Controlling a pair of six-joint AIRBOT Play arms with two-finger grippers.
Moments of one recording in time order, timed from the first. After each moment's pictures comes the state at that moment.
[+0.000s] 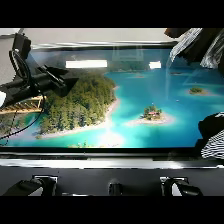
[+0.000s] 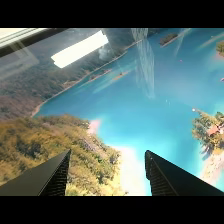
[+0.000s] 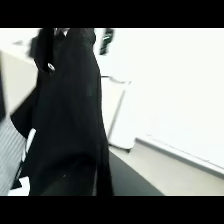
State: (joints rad) left arm -0.26 -1.01 1.18 0.86 -0.71 -0.82; right arm -0.20 -0.71 1.51 -2.80 1.12 2.08
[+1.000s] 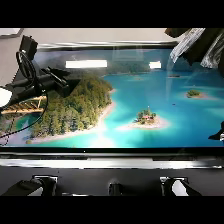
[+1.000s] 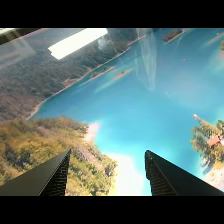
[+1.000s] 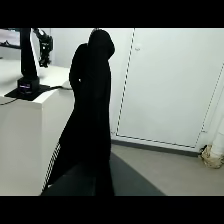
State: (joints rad) left arm -0.26 -1.04 1.18 0.86 -0.71 -0.82; right arm -0.63 -1.04 1.73 -2.72 0.95 2.27
